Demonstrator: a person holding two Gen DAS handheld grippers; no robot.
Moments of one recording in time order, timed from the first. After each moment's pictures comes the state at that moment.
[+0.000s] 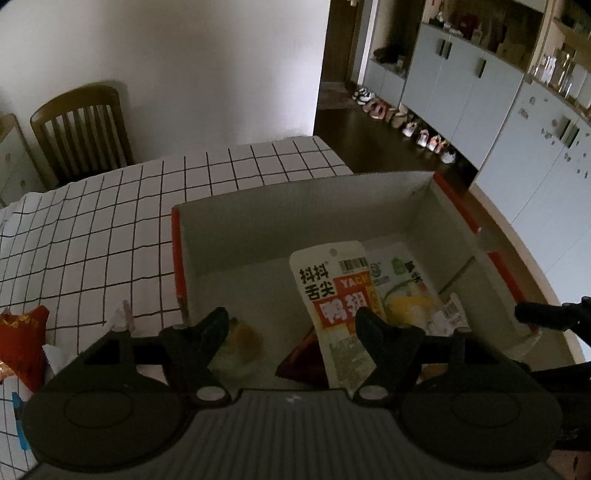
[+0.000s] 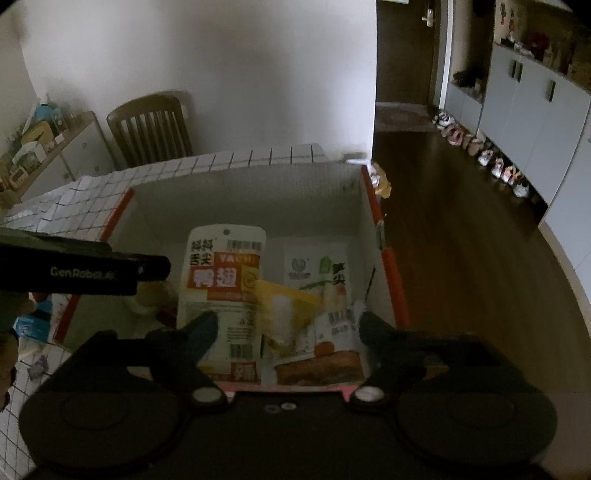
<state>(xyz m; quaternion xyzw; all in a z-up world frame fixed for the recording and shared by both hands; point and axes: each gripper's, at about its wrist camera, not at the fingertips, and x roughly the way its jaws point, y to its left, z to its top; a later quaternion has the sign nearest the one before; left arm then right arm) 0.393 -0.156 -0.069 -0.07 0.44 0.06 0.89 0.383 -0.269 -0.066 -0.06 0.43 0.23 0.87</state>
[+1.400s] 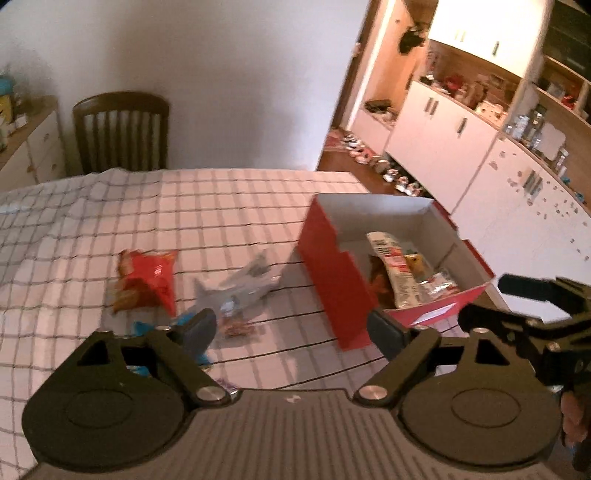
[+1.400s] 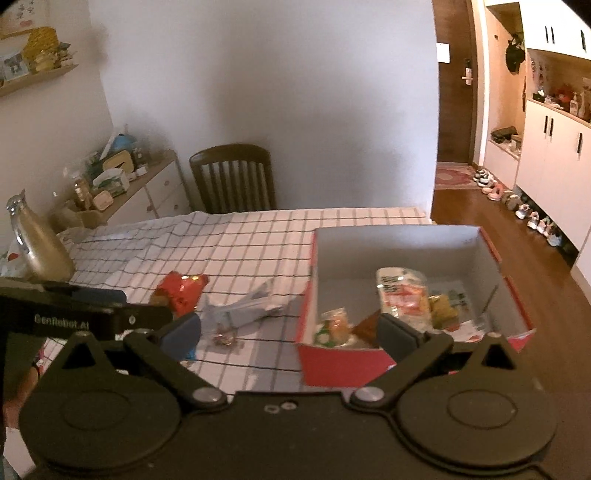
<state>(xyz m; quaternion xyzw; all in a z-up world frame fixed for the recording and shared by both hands) 0.187 -0.009 -0.014 -0.14 0.38 0.03 0.92 0.228 -0.153 0.001 -0.03 0.34 0.30 0.89</state>
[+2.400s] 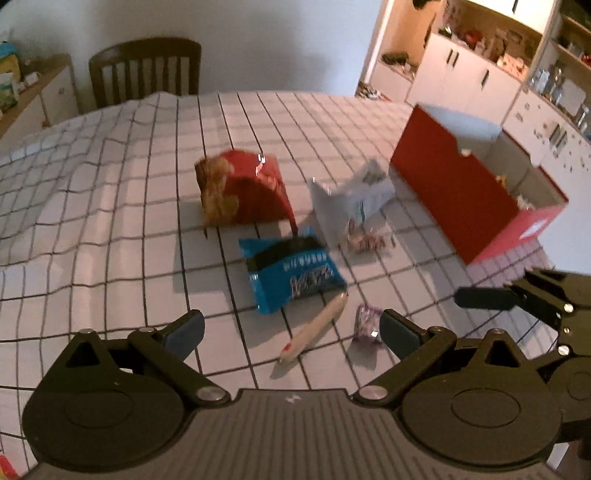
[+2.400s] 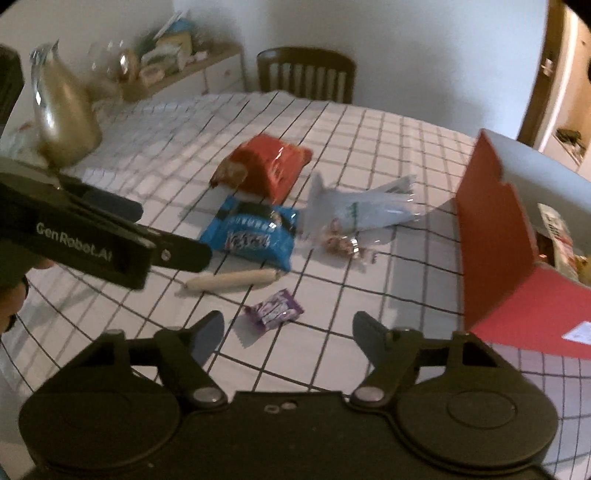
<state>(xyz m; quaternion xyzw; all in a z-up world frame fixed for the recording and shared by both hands) 0.164 0.095 -0.131 -0.10 0.45 0.03 0.89 0.183 0.000 -0.126 -0.16 0.41 0.36 0.82</state>
